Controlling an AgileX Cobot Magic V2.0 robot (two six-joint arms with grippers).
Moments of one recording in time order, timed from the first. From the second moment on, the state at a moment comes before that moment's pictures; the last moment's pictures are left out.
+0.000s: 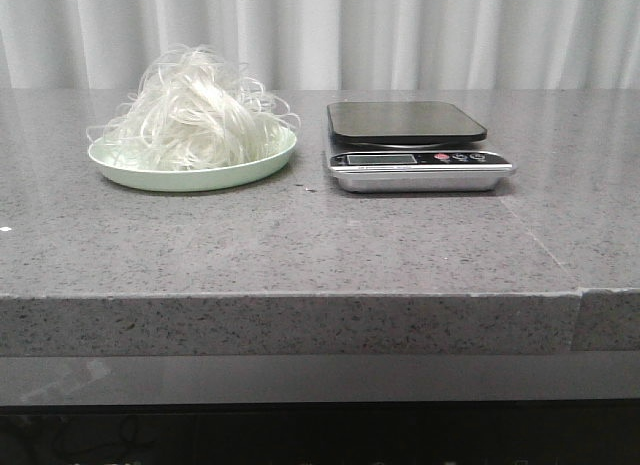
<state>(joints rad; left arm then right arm) -0.47 0.50 -0.68 -0.13 0.65 0.16 0.50 0.64 -0.89 0.02 0.88 -0.05</state>
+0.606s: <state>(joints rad) -0.47 0.50 -0.68 -0.13 0.65 0.16 0.50 0.56 -0.84 0.02 0.91 -0.04</state>
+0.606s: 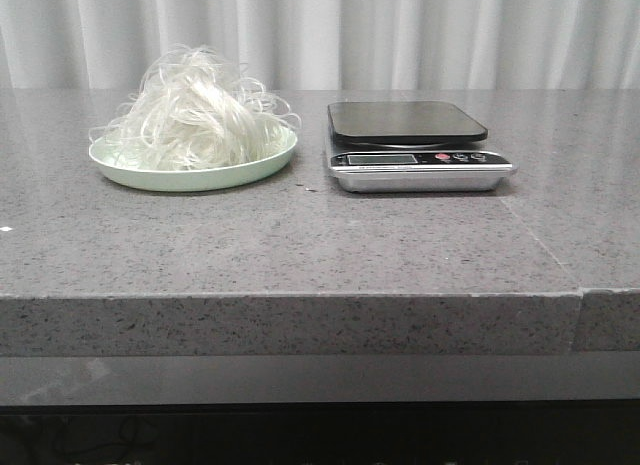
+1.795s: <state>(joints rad) -0.08 0.05 -0.24 -0.14 0.37 0.16 0.50 0.56 -0.84 0.02 0.91 -0.04</state>
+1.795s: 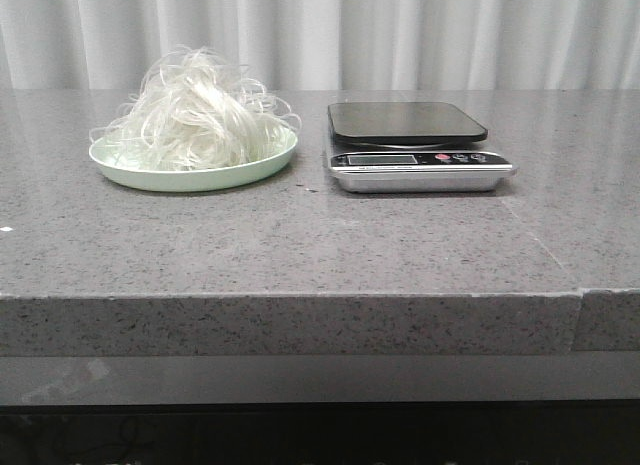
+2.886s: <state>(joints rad) -0.04 0.00 0.00 0.03 0.02 -0.01 0.50 0.56 -0.84 0.02 0.92 -0.04</state>
